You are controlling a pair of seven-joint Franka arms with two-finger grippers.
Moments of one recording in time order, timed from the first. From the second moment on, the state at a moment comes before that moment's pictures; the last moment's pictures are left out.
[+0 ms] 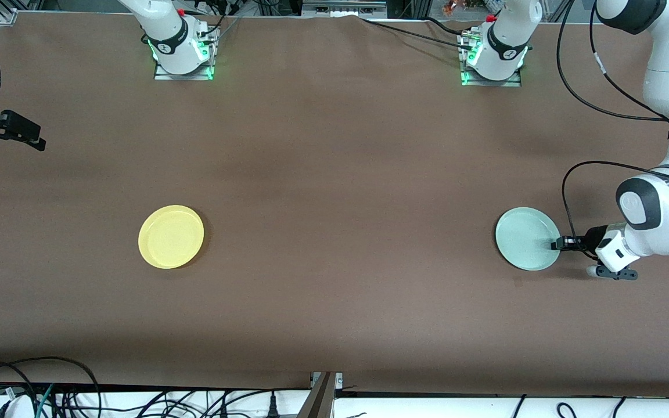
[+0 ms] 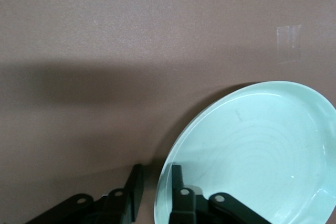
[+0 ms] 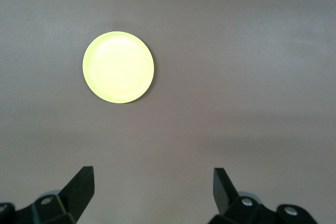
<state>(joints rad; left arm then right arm) 0.33 0.75 -0.09 -1.62 -0.20 2.18 0.44 -0.03 0.00 -0.06 -1.67 -0.02 1.65 -0.13</state>
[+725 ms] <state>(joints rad) 0.32 0.72 -0.16 -1.60 -0.20 2.18 0.44 -0.03 0.00 -0.06 -1.67 -0.02 1.65 -0.13</state>
